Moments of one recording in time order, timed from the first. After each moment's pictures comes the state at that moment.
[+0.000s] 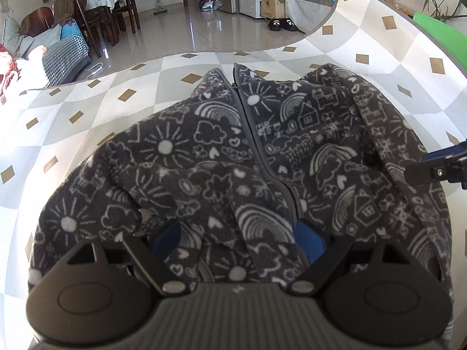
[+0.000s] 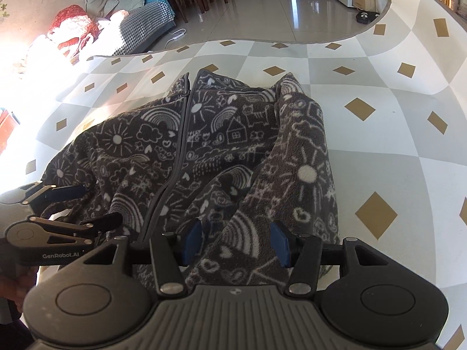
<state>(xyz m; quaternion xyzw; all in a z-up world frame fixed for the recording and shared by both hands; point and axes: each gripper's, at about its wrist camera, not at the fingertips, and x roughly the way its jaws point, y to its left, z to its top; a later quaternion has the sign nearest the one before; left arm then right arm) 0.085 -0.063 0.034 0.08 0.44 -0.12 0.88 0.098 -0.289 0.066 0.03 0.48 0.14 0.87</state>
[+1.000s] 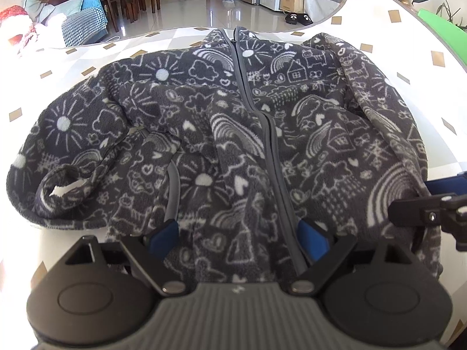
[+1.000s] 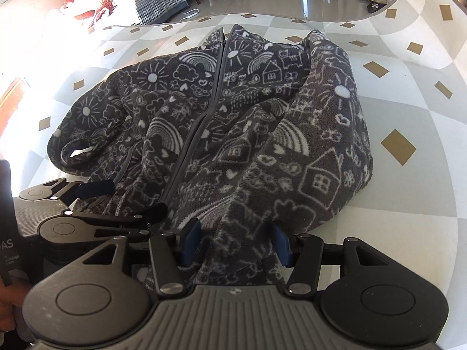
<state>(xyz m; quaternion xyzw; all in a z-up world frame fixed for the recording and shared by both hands) 0.010 -0.070 0.002 0.04 0.46 -0.08 0.88 0.019 -0.250 0.049 0.01 0.50 0.15 0.85</state>
